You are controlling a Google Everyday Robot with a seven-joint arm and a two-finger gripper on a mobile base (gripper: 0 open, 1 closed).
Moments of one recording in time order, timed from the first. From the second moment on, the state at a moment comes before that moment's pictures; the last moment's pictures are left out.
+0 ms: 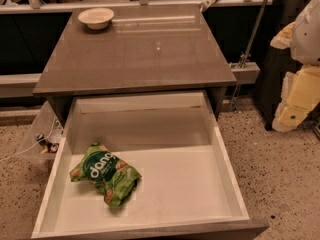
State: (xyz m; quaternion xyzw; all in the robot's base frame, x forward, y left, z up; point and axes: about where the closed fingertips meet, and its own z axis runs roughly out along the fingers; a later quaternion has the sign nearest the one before) arm 0.438 -0.217 0.976 -0.60 0.78 -0.03 0.16
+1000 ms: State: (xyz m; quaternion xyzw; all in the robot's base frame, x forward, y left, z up) arm 0.448 -0.214 0.961 -0.58 0.78 0.02 0.23
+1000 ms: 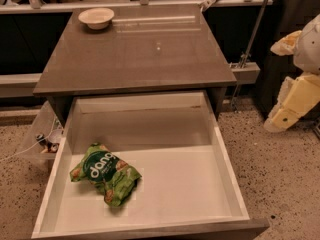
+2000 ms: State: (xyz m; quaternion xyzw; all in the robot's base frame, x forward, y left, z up) arm 0.445 -0.179 0.944 -0.59 0.75 0.05 0.28
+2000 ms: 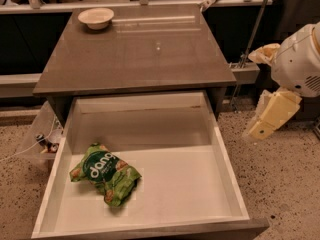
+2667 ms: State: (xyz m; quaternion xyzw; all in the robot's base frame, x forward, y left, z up) arm 0.435 -0.144 0.914 -0.63 0.73 0.07 0.25
